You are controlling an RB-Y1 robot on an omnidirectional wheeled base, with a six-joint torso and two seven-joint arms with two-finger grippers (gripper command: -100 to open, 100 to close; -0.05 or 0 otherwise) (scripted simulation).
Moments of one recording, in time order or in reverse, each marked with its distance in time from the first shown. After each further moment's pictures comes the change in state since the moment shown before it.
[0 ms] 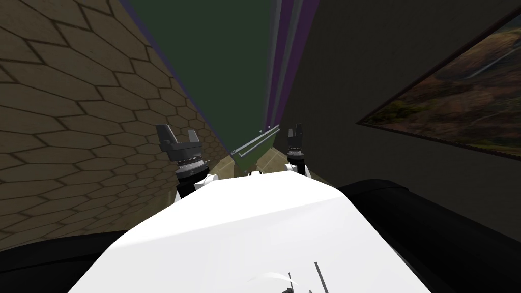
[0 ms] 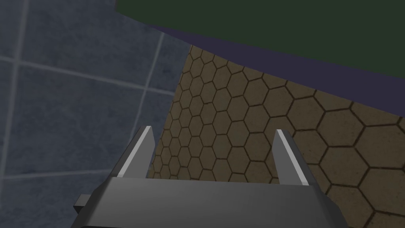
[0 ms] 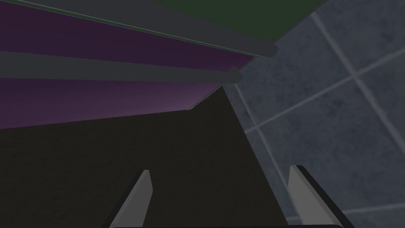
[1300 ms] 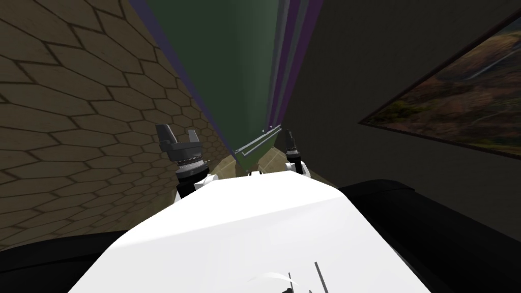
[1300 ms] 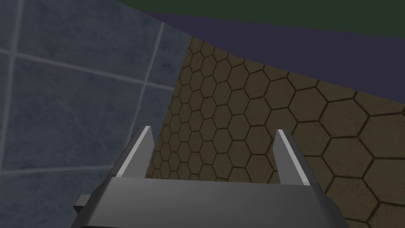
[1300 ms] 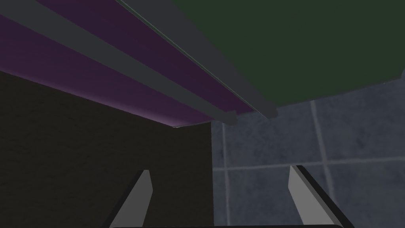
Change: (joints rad) left arm 0.000 0.000 0.000 0.000 0.000 0.000 0.000; right arm -0.090 -0.104 -0.047 0.207 0.044 -0.037 0.343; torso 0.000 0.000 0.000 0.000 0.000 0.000
